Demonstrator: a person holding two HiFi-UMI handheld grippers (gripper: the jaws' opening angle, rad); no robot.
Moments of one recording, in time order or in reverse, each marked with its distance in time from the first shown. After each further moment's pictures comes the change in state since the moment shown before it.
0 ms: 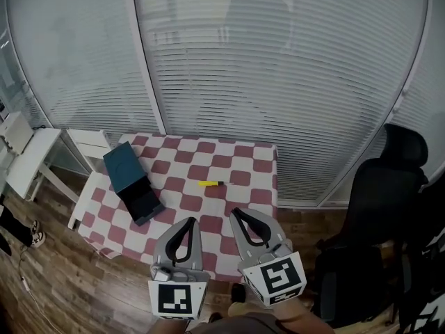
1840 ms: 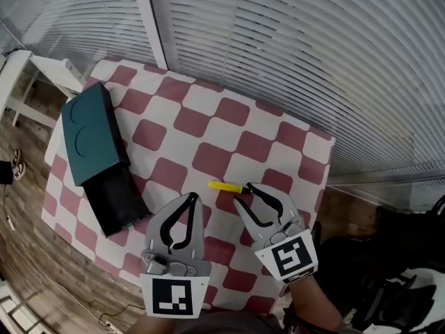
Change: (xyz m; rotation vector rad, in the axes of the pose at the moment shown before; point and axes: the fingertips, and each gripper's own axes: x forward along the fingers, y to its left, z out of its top) left arm 0.183 0.112 -0.172 -0.184 0.309 0.096; right arm 0.228 -0.062 -0.190 -0.103 0.407 0.358
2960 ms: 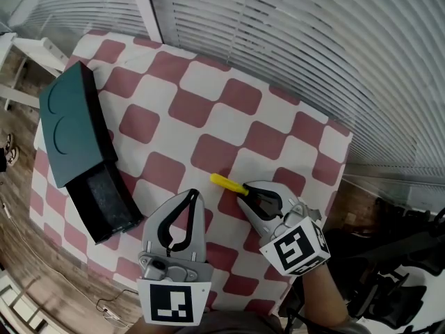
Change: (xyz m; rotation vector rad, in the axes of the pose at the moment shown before) left arm 0.028 0.011 -0.041 -0.041 0.086 -0.006; right arm 0.039 0.005 -0.061 -0.156 0.253 0.227
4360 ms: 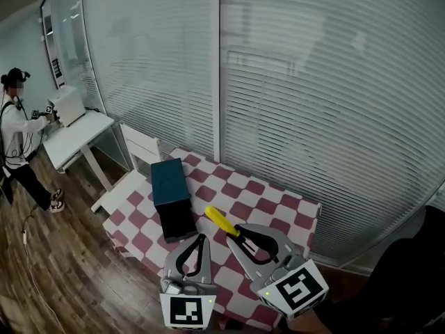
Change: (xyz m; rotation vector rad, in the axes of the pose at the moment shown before) left arm -0.258 -0.054 0.134 0.236 -0.440 0.251; right arm -0.265 0.166 0.236 -0.078 -0.696 -0.115
